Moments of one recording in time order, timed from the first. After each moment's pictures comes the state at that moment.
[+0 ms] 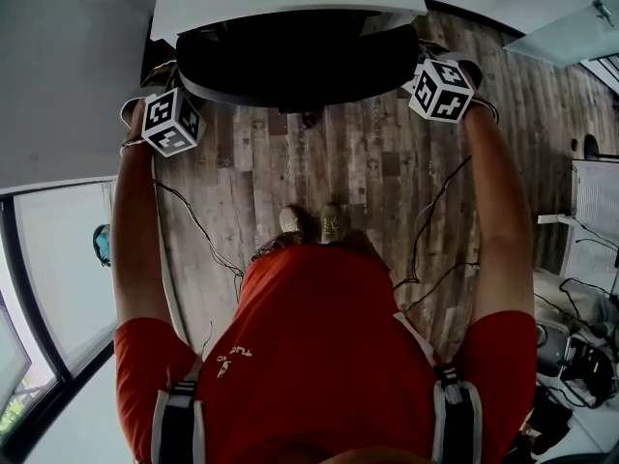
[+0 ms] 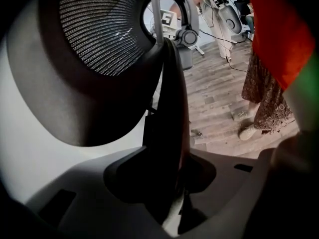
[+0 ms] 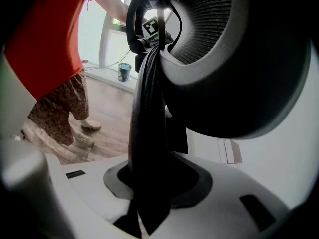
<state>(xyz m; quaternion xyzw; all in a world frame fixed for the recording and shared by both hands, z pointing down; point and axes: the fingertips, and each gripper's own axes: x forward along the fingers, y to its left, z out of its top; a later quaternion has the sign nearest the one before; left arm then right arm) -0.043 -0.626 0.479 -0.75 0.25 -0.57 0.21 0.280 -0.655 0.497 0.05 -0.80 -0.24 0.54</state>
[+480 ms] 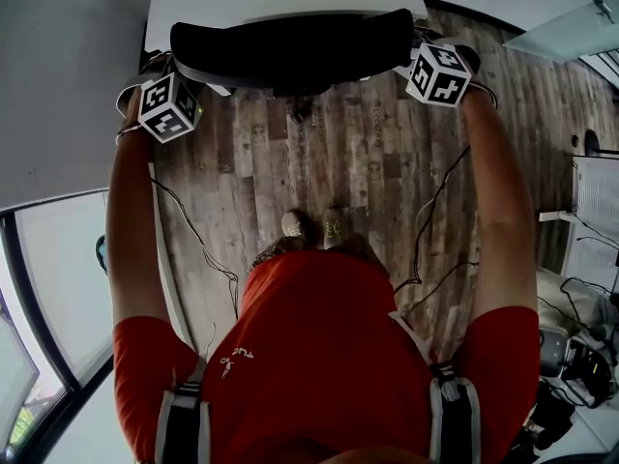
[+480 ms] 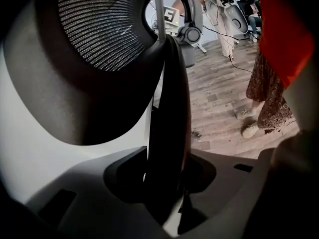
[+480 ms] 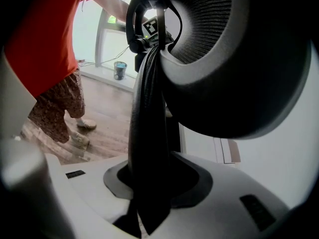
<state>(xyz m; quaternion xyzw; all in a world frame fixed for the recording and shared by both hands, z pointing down) -0.053 -0.686 0.480 -0.75 0.24 -0.59 0.20 0.274 -0.710 0.495 0.05 -0.80 -0.24 0.54</state>
